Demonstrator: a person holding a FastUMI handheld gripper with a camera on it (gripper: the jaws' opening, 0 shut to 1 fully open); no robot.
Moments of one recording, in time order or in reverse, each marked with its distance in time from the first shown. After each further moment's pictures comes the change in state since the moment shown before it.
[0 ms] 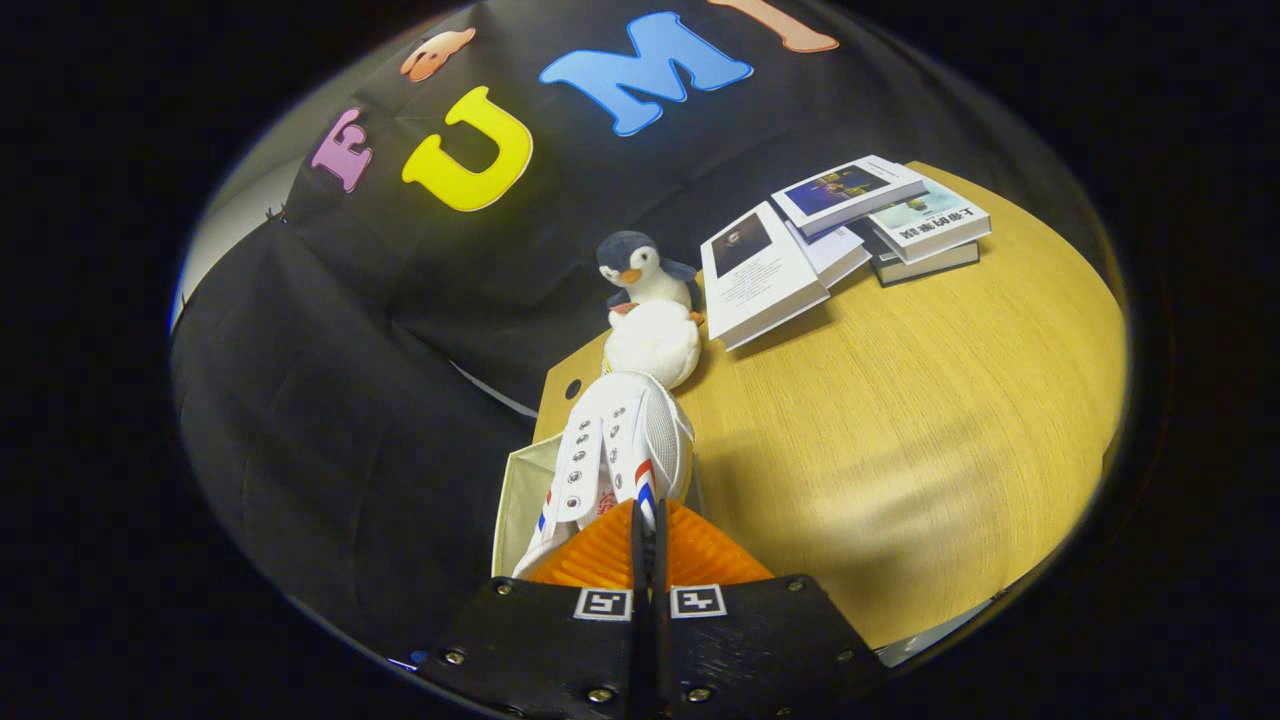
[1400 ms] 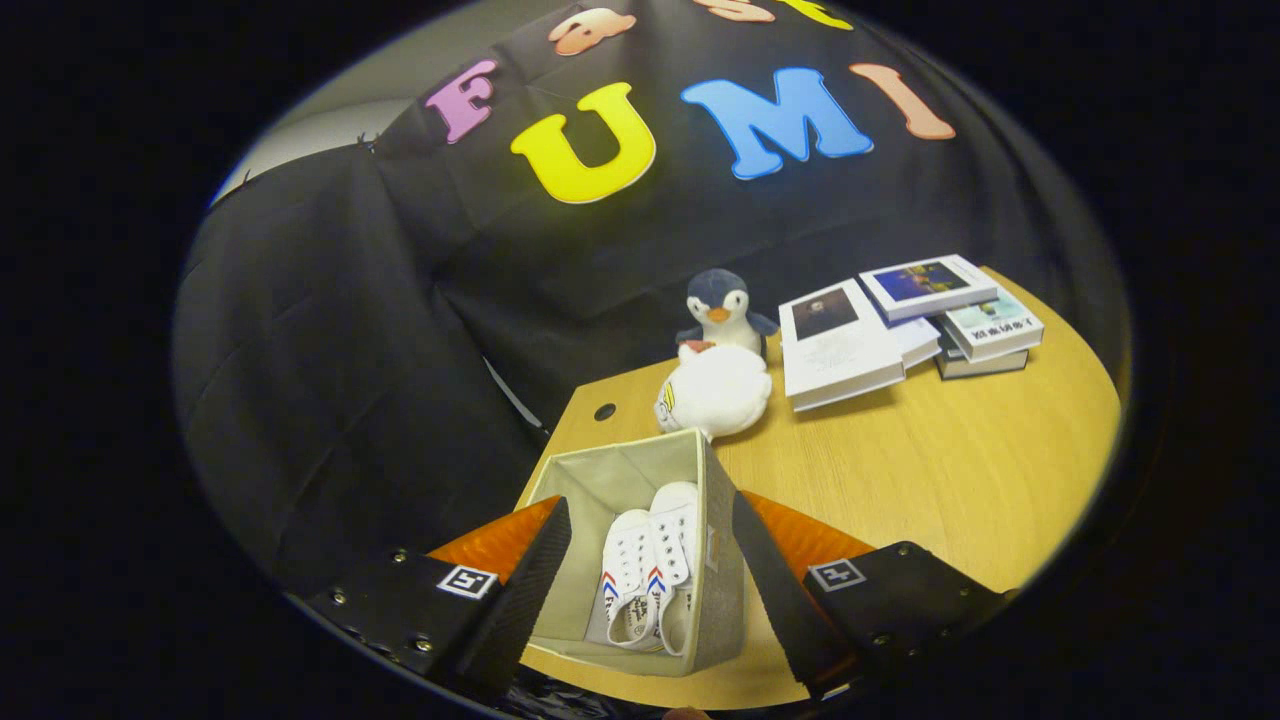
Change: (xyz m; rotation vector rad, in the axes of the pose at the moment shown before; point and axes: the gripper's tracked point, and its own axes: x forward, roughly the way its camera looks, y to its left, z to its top) arm 0.013 0.072 0.000 -0.336 -0.205 -0.006
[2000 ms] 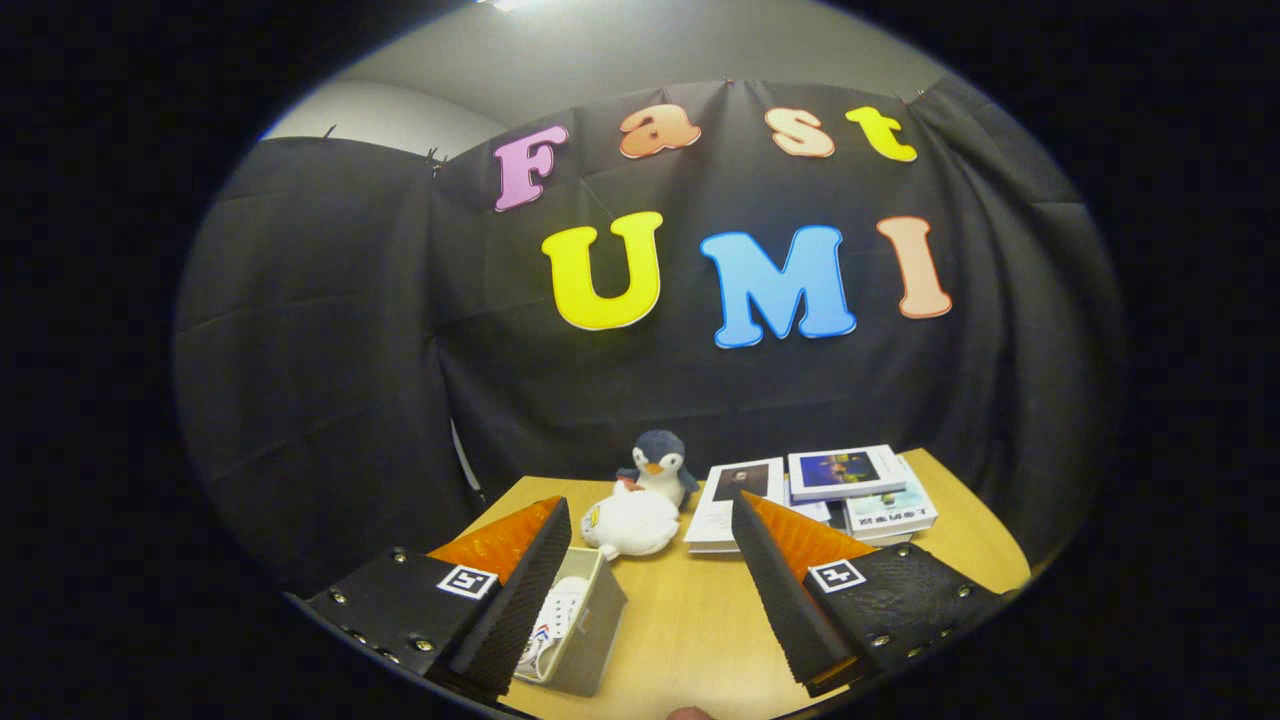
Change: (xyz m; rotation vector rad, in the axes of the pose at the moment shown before) arm -0.108 -0.057 0.127 -0.275 -0.338 -0.136
